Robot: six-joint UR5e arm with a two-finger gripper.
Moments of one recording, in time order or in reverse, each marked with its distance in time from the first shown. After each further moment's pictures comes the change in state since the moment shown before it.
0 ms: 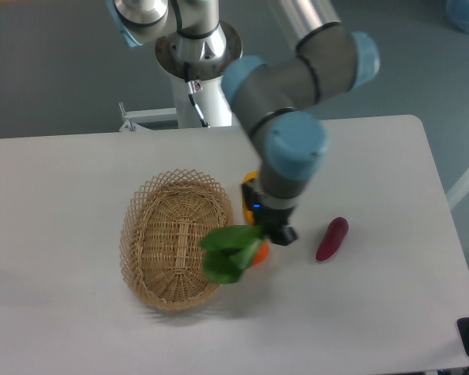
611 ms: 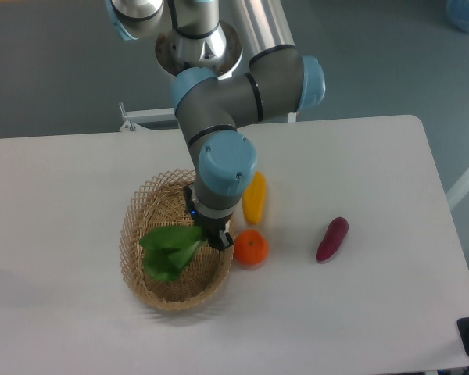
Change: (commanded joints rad) arm -0.063 -0.029 -0.074 -0.002 -0.087 -0.124
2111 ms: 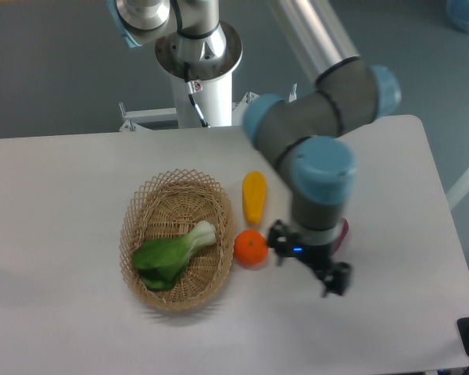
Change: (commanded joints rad) arm 0.299 -0.189 0.408 0.123 0.109 0.061
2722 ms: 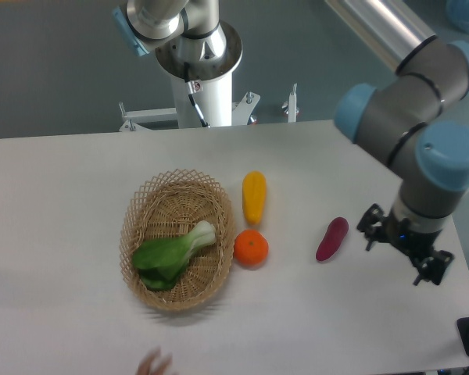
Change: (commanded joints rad) arm 0.132 -0.091 0.152 -0.114 0.012 0.206
